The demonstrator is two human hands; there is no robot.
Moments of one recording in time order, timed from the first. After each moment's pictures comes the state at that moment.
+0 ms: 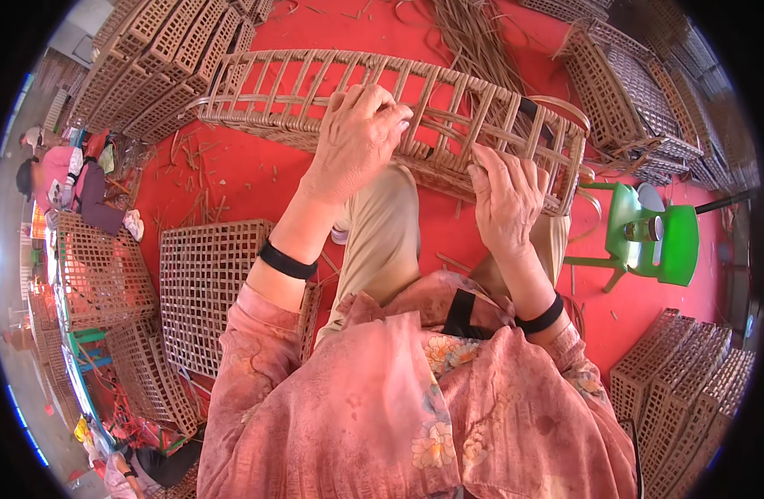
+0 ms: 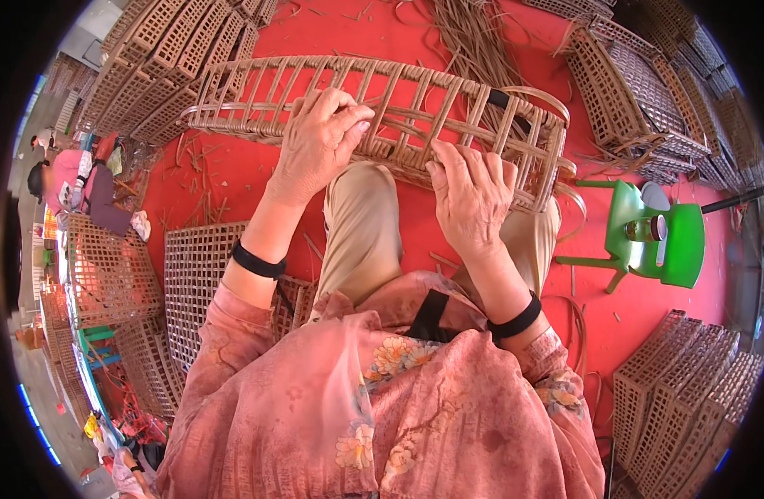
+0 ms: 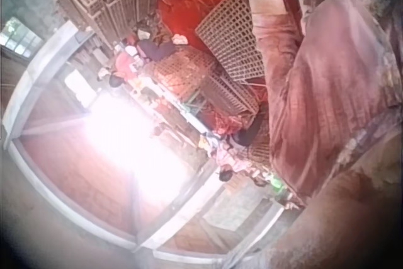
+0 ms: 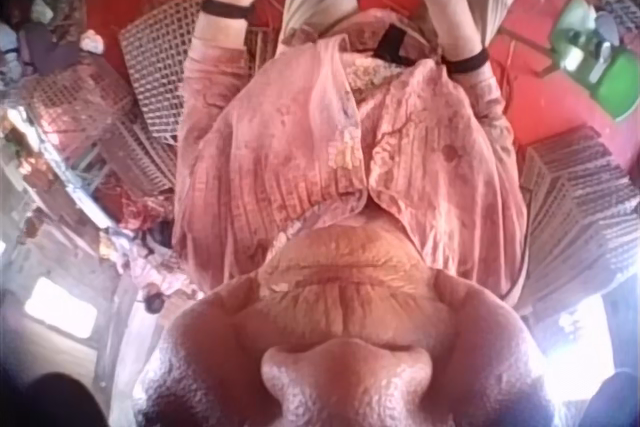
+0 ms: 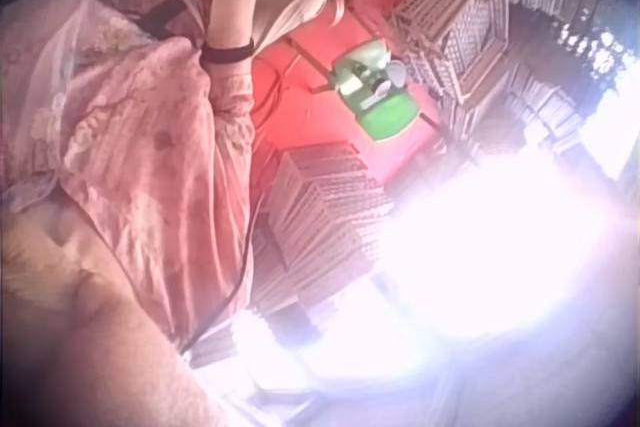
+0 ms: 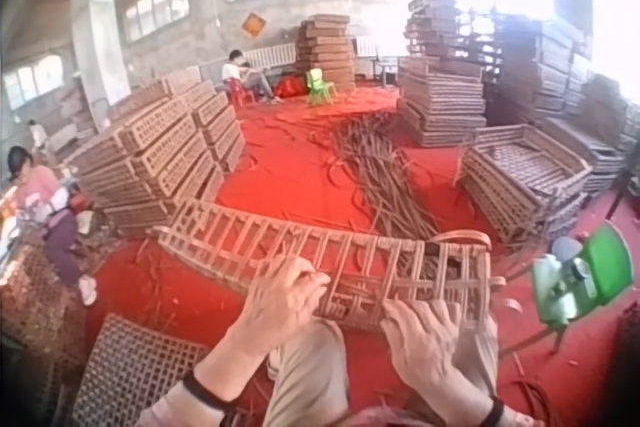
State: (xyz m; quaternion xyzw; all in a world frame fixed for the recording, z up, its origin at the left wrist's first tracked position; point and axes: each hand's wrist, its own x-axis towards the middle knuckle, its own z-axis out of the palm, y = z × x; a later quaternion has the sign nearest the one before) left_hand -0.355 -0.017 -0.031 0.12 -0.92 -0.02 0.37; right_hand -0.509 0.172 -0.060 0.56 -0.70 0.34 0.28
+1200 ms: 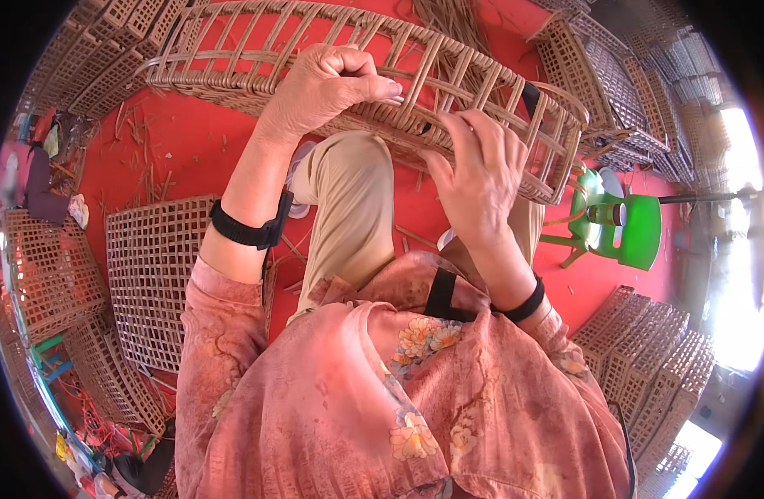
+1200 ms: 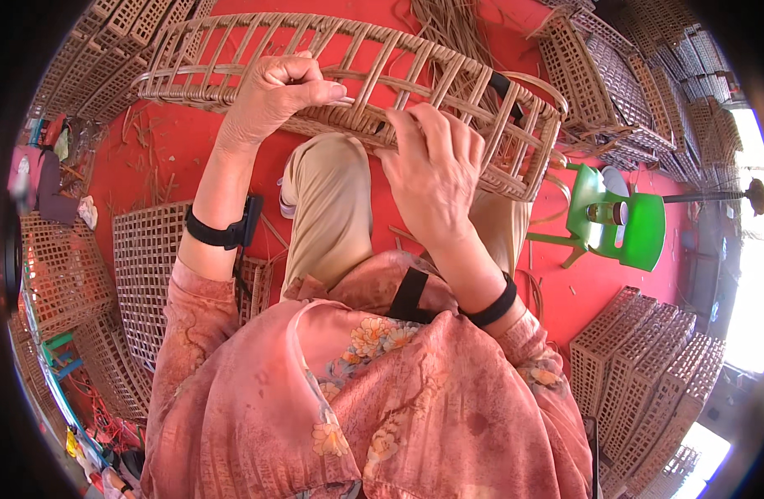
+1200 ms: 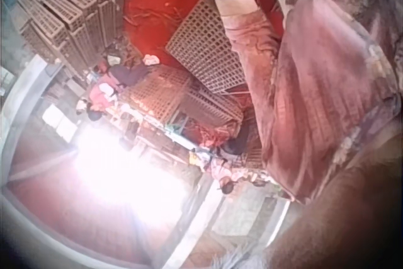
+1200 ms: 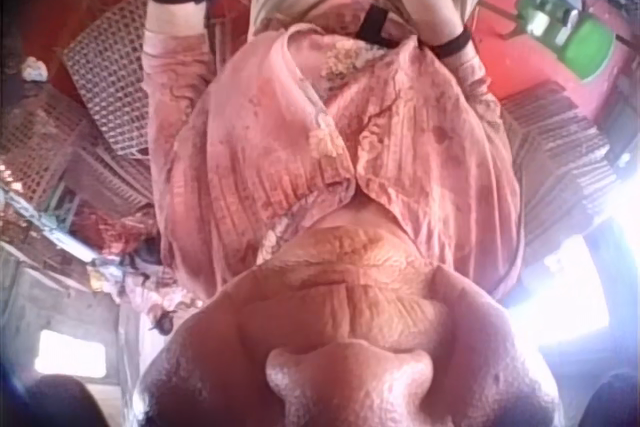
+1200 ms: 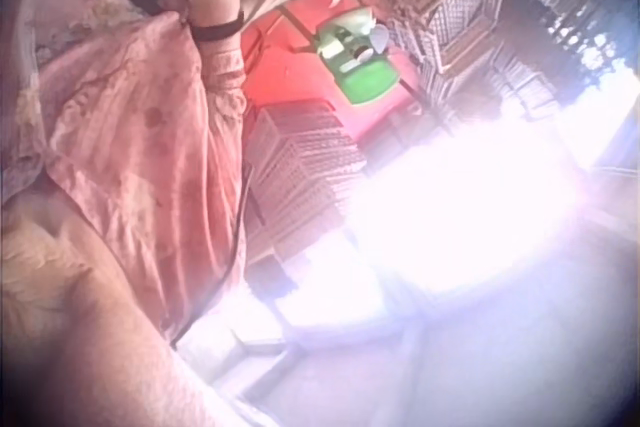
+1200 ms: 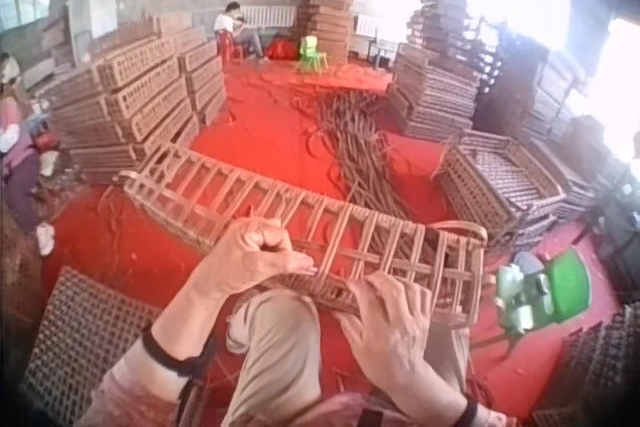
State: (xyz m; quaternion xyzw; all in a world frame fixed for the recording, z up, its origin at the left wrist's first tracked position) left_hand -0.349 -0.060 -0.032 0.11 -0.78 -0.54 0.30; right_hand -0.475 0.149 -0.044 0.58 -0.71 0.27 0.29
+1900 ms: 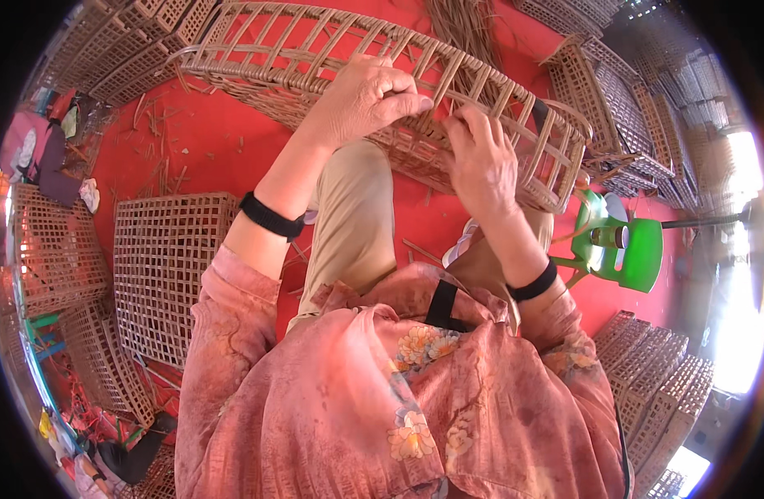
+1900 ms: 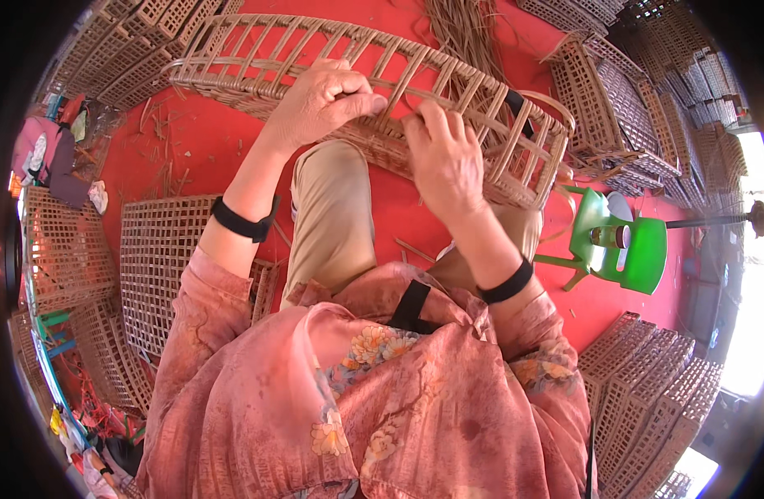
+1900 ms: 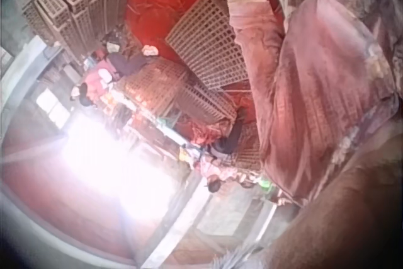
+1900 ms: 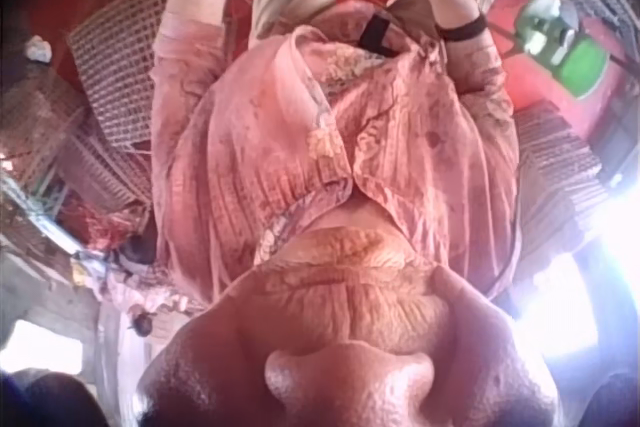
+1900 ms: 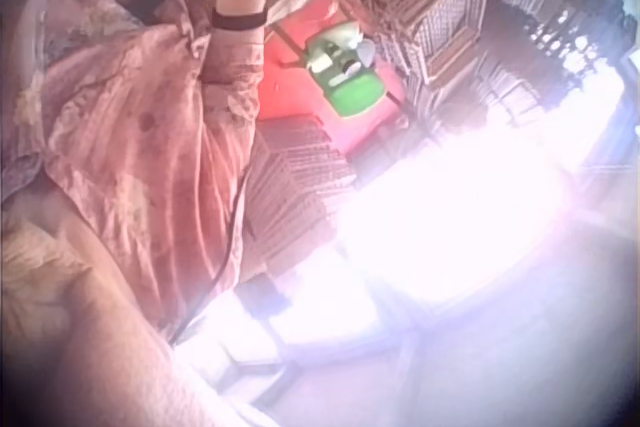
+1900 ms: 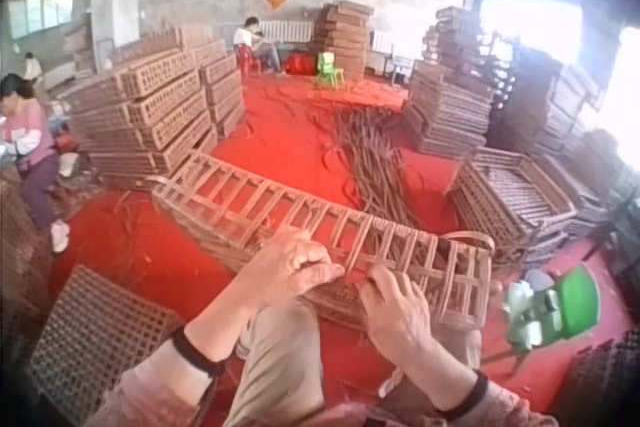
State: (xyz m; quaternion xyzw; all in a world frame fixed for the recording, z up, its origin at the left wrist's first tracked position) left_hand -0.362 -0.054 -0.039 0.06 -0.90 -0.29 0.32; right_hand -0.503 0.126 -0.048 0.66 -0.68 0.21 0.26
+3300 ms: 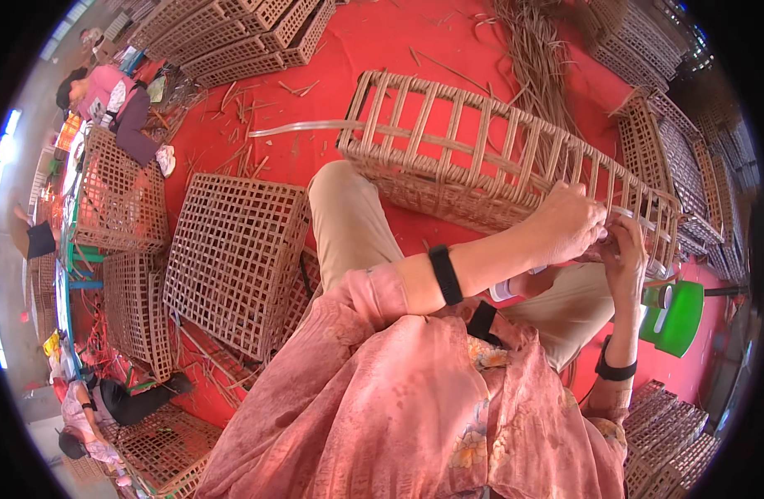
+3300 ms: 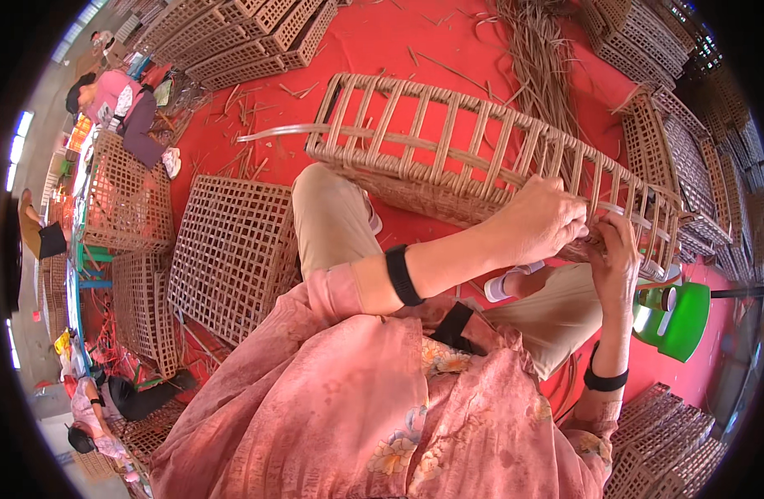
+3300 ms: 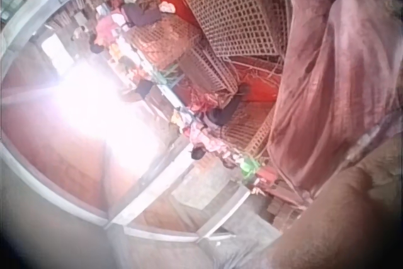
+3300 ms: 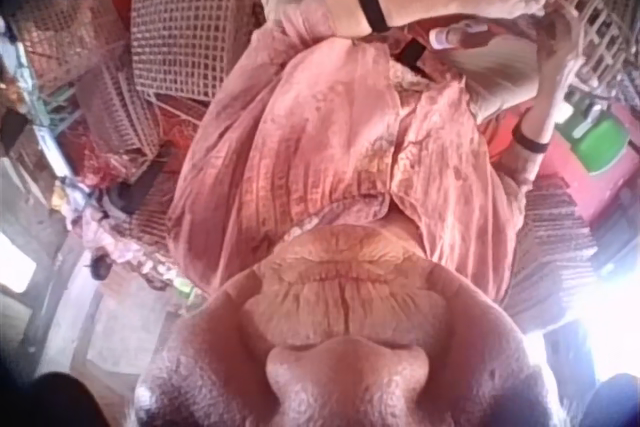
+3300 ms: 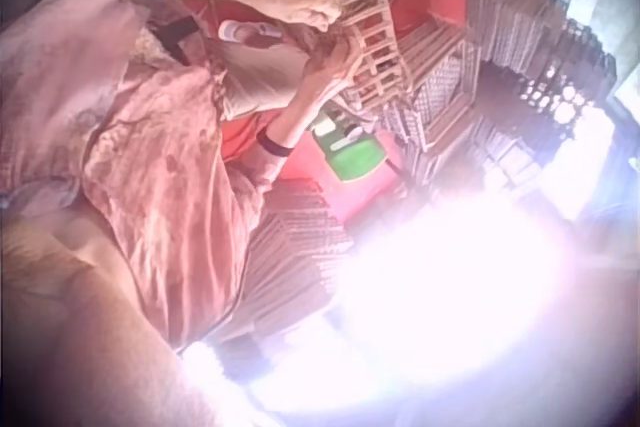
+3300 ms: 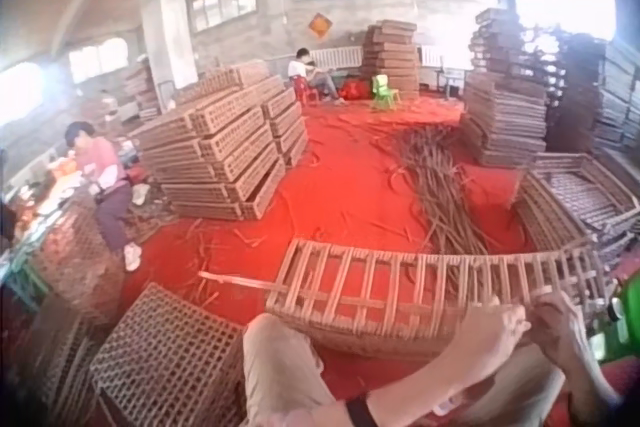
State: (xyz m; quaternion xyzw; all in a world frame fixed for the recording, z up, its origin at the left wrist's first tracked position) left_hand -0.455 0.123 -0.038 0.05 -0.87 -0.31 0.37; right_hand -0.631 0.276 -0.041 0.61 -0.76 0.23 0.09
